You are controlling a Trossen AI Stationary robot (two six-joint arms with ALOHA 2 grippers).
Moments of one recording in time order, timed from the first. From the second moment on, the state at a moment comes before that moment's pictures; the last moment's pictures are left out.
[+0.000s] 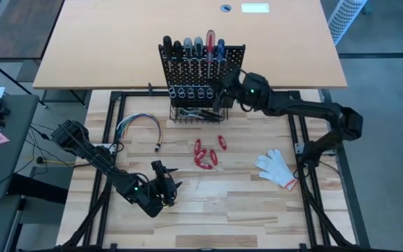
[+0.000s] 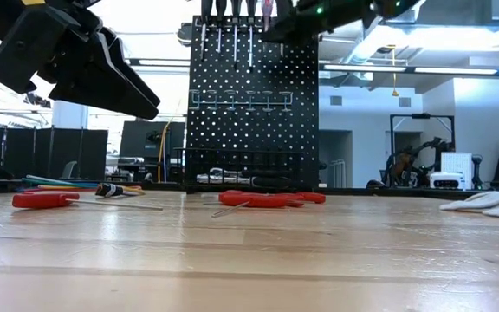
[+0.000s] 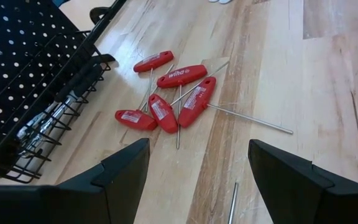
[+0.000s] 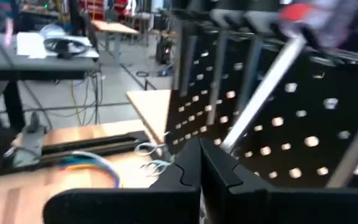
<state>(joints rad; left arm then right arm) -0.66 1.58 0.81 -0.17 -1.00 -0.42 -0.39 1.51 1.17 0.31 0.14 -0.14</state>
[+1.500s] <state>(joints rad) -0.67 1.58 0.81 -0.17 -1.00 -0.43 -0.11 1.50 1.05 -0.23 0.32 -0.12</state>
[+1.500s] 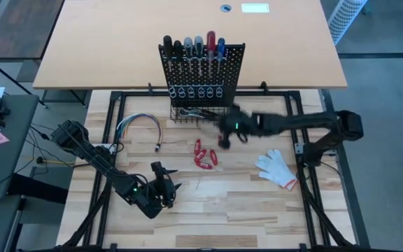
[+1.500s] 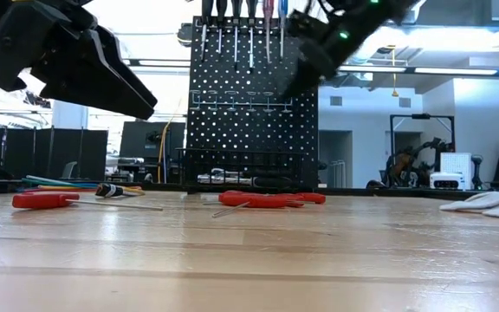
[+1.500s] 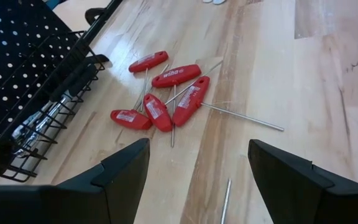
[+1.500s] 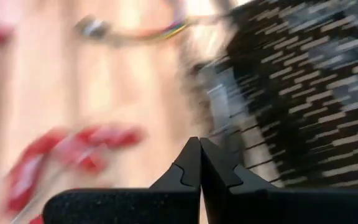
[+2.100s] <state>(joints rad) -0.69 1.54 0.85 -0.62 -0.72 -0.83 0.26 1.51 0.63 0.37 0.32 0.23</state>
